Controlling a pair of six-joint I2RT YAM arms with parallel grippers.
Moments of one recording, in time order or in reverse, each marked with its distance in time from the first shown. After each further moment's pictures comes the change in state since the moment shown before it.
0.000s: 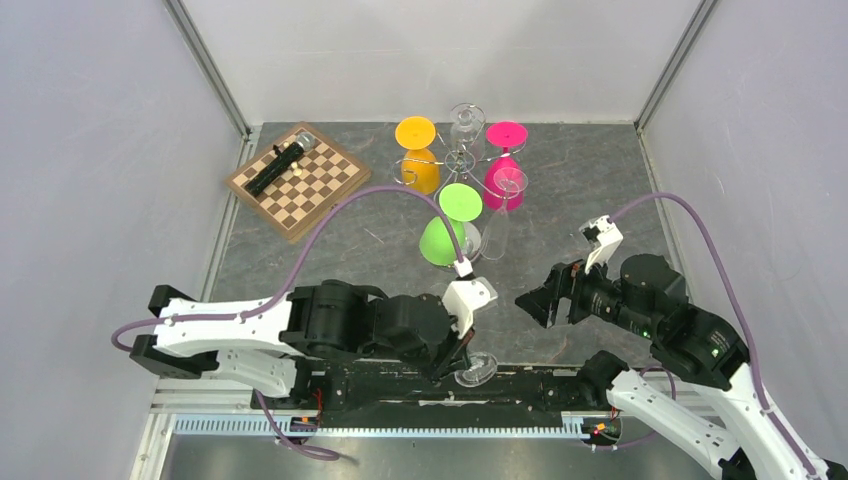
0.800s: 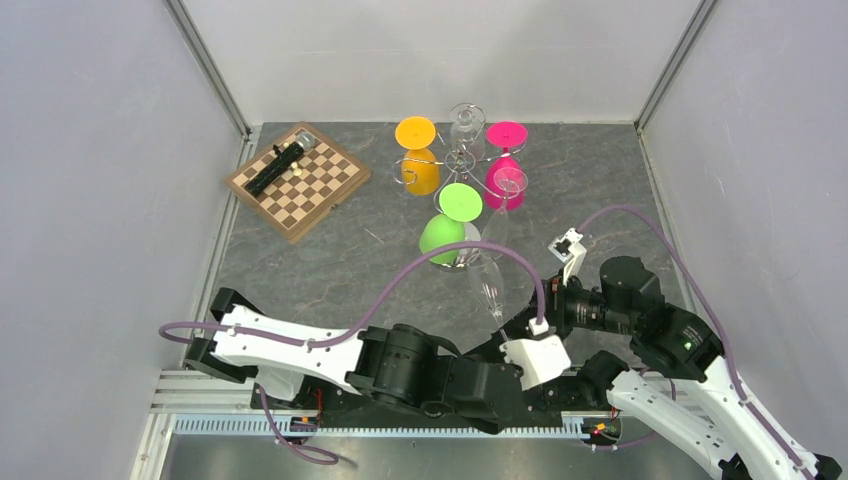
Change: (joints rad) left arm -0.216 0.294 0.229 0.010 -0.384 0.263; right arm 0.000 -0.017 -0.137 0.071 -0.331 0.110
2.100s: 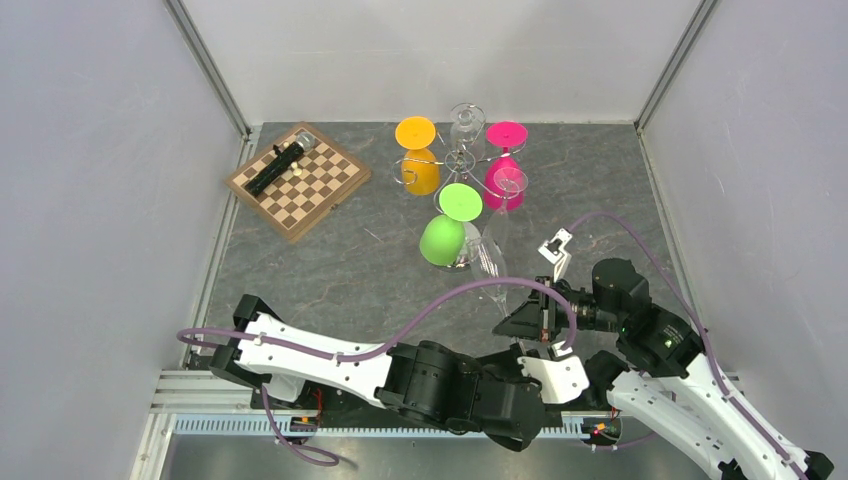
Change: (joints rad) left arm -0.028 0.102 0.018 0.026 -0.136 0.130; right arm -0.003 -0.018 -0.141 0.215 -0.159 0.249
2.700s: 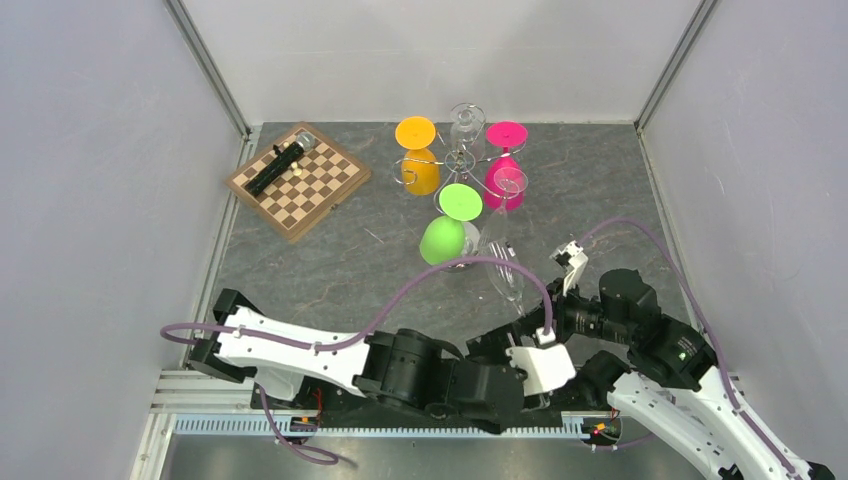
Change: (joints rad) left arm 0.019 -0.082 -0.078 0.078 0.089 -0.006; right arm 0.000 -0.079 -0.002 -0.149 0.168 -0.308
